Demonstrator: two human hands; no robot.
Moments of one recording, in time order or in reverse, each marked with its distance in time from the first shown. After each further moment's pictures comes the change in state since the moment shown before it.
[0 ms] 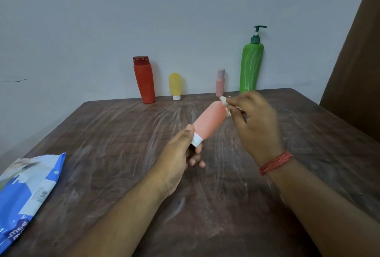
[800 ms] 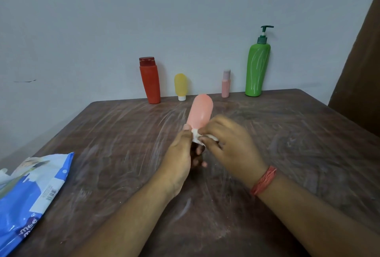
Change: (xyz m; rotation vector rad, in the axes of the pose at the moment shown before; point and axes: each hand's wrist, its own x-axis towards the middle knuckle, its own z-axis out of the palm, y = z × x) left_hand 0.004 -0.004 -0.002 0.007 0.149 -0.007; right_hand -0.027 -0.026 0.031 0.128 -0.297 -0.129
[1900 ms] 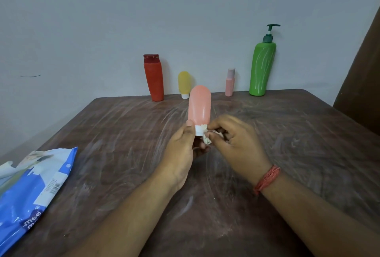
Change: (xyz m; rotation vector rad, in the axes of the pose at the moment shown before) left_hand 0.004 0.000 0.000 -0.098 0.058 0.051; right_hand -0.002 0.003 0.000 0.113 0.005 0.160
